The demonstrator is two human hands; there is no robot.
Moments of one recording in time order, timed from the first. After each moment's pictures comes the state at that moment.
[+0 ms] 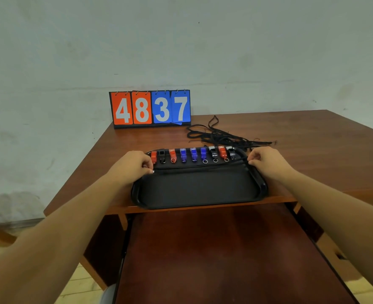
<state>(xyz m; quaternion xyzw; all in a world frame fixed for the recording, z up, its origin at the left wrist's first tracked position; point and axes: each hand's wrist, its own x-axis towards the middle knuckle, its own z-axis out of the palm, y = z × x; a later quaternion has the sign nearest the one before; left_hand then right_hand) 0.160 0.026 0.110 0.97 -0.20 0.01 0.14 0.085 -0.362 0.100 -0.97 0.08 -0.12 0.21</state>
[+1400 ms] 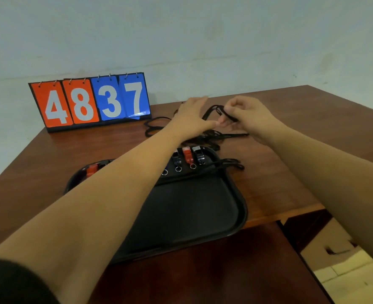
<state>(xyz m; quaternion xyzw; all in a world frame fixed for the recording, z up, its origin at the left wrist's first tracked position) 0.240 -0.252 0.151 0.90 -0.34 0.03 0.27 0.171 -0.416 0.144 -0.80 0.04 -0.15 0.58</state>
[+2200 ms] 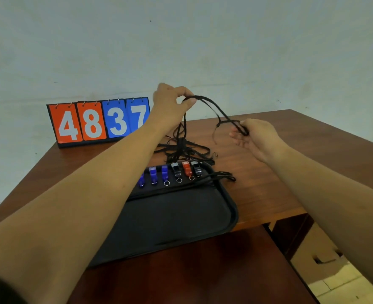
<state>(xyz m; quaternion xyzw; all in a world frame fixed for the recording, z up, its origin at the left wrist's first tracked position) 0.221 -0.207 0.223 0.82 -0.31 0.17 0.45 0.130 -0.420 0.167 -0.63 0.17 -0.19 0.73</state>
